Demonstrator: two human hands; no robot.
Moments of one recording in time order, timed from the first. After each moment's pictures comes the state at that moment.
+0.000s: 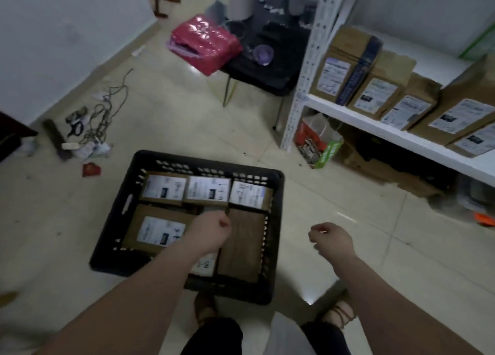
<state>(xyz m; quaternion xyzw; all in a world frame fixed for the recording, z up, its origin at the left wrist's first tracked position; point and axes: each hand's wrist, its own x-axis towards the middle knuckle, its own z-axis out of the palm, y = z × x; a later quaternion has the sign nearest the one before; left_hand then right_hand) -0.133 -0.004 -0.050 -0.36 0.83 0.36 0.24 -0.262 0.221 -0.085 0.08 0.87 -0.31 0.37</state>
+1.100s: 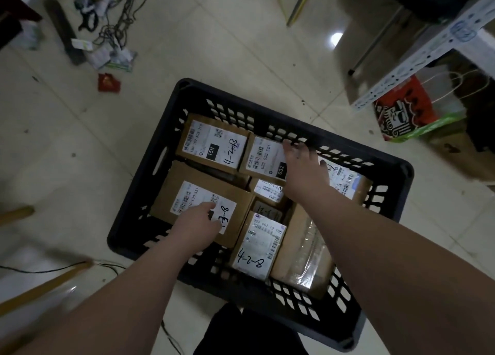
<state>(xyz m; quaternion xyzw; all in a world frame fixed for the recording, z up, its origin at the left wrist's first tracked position) -0.034 -0.155 -0.191 -0.50 0.70 0.40 0.32 -0.239 -0.072 -0.241 -0.36 0.87 0.08 0.33</state>
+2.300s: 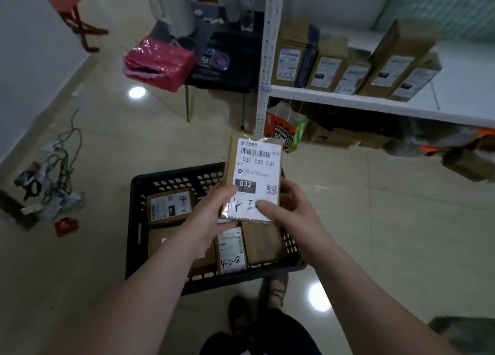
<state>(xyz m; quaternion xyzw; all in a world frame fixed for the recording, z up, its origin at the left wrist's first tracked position) -0.074 -0.068 0.014 -0.32 0.58 0.73 0.16 -0.113 0.104 0.011 0.06 0.69 -0.66 0.29</state>
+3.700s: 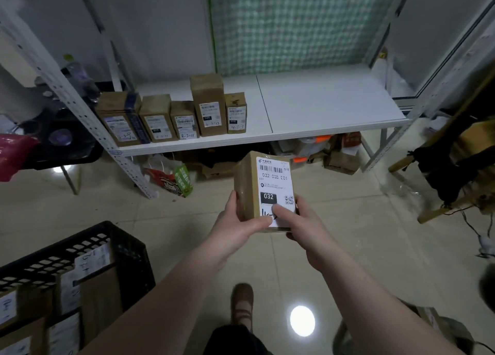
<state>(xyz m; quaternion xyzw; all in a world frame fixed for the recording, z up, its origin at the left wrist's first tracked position) -0.222 0.420 0.068 -0.09 0.73 0.63 0.23 -0.214 0.582 0.063 0.16 0.68 -0.69 0.17</state>
